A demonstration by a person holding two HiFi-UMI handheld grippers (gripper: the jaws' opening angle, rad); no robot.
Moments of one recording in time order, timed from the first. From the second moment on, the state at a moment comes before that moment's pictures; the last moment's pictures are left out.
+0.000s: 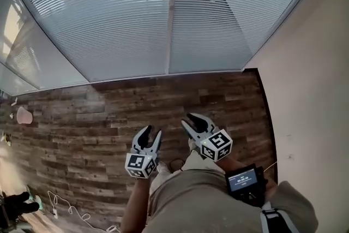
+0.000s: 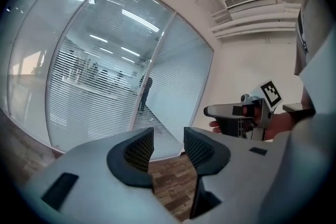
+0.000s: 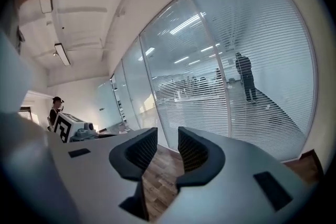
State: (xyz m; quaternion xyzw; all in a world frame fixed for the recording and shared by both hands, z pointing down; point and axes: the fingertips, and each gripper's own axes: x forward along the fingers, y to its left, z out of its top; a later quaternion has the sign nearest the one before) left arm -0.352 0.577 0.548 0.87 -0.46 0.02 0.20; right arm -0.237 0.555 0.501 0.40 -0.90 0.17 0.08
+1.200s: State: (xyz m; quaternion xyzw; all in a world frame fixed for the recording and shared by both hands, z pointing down) left arm -0.279 0.596 0.551 0.89 -0.40 0.06 0.23; right arm -0.136 0.587 0.483 0.47 -0.87 0.16 0.04
